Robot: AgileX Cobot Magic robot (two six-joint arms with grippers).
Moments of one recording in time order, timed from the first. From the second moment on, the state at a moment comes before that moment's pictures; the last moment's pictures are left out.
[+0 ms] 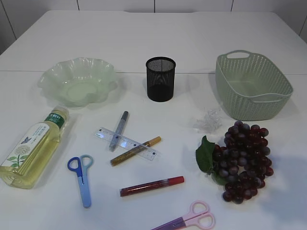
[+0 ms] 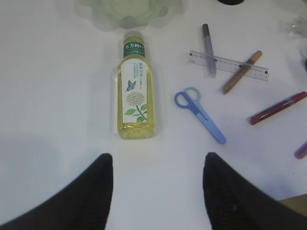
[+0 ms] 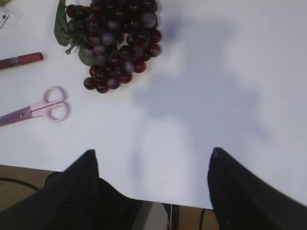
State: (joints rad) left arm -0.15 0.60 -0.81 -0.10 1.06 0.03; right arm -0.04 0.80 -0.80 0.15 1.19 -0.10
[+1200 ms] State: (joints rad) left arm -0.15 0.60 -0.81 -0.10 1.06 0.03; right arm -0.04 0.80 -0.80 0.16 1.19 -0.10
